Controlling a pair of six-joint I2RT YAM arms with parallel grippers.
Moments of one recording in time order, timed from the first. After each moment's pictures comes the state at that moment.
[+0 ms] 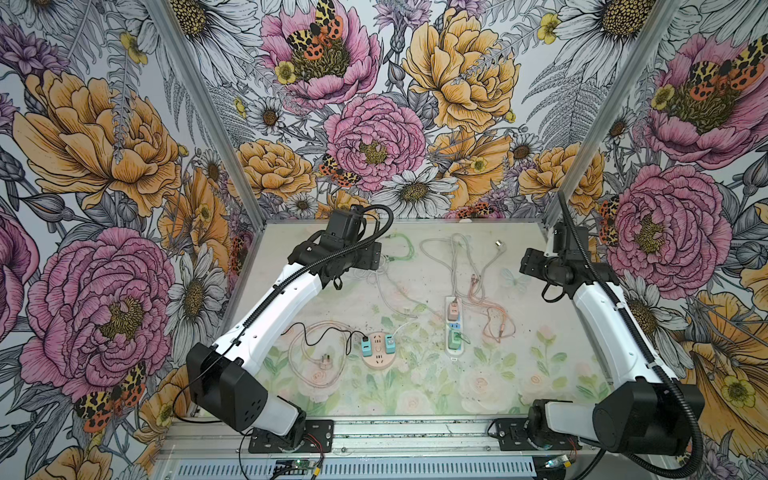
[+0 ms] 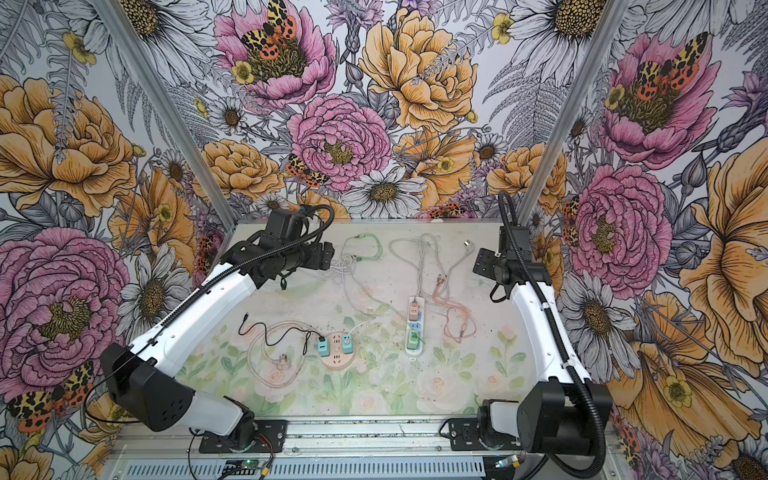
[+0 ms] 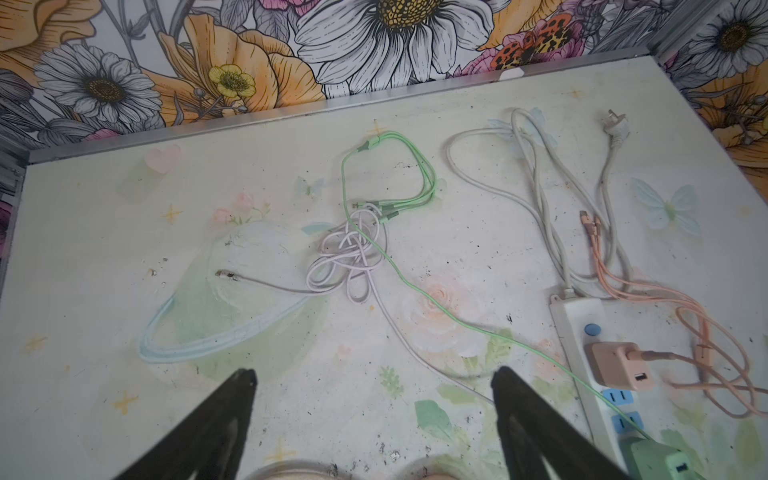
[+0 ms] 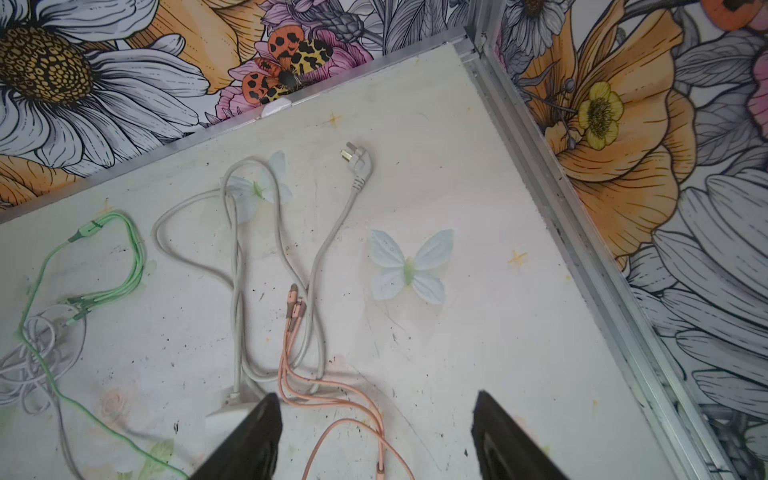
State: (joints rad) left arm -0.45 1.46 1.46 -0.71 -0.15 -0.18; right arm -0.09 1.30 1.21 -0.71 0.02 0.26
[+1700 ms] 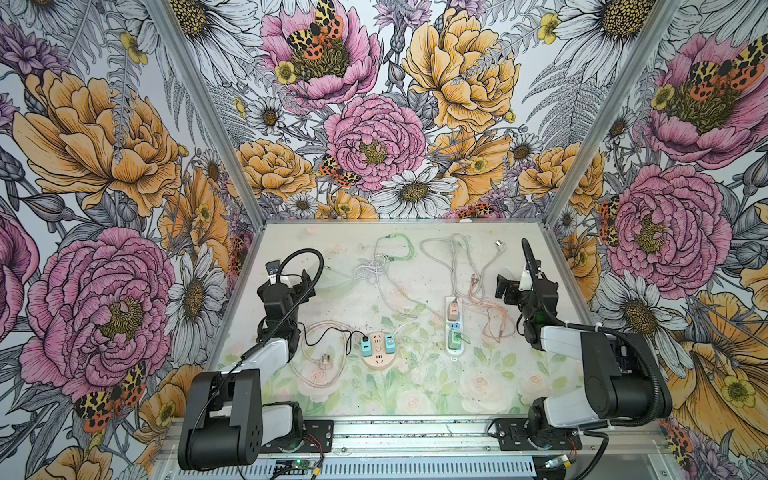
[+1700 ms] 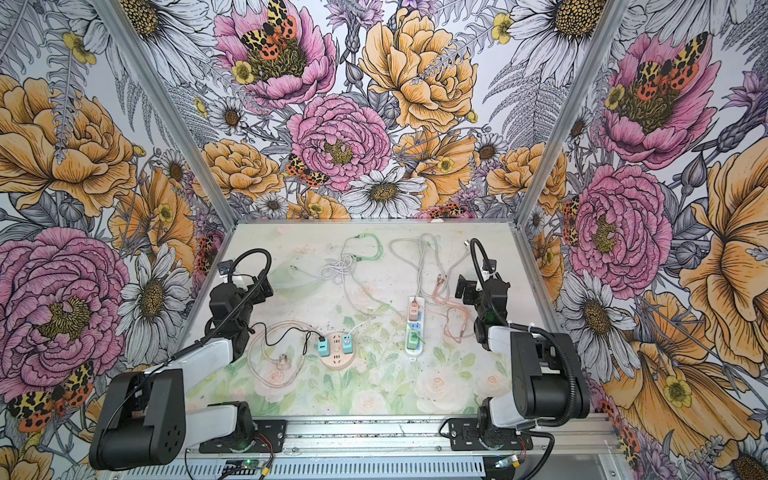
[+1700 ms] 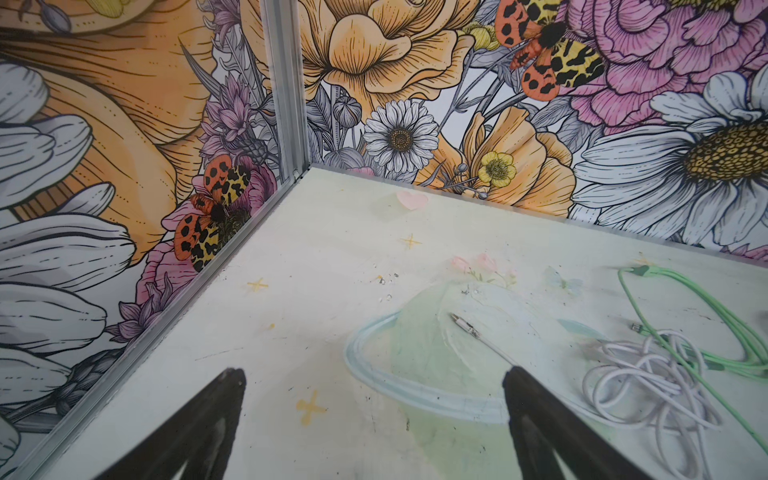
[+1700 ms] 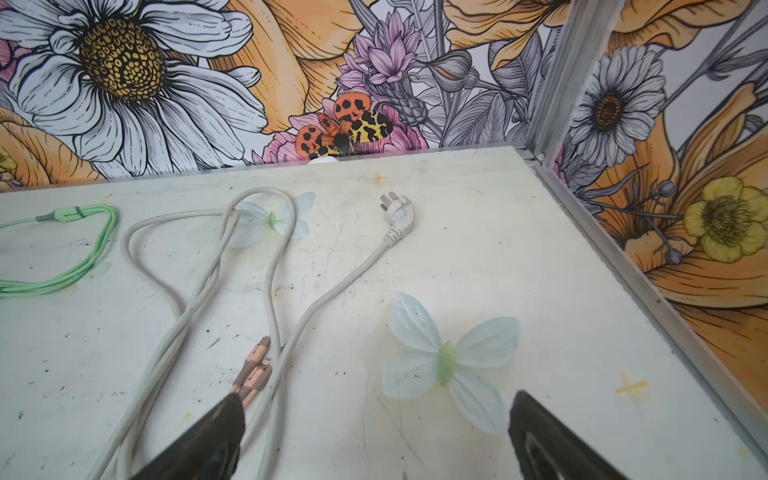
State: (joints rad) left arm 0.04 1.27 0.39 0.65 -0.19 -0.13; right arm -0.05 1.48 0.43 0.69 -0.02 0.05
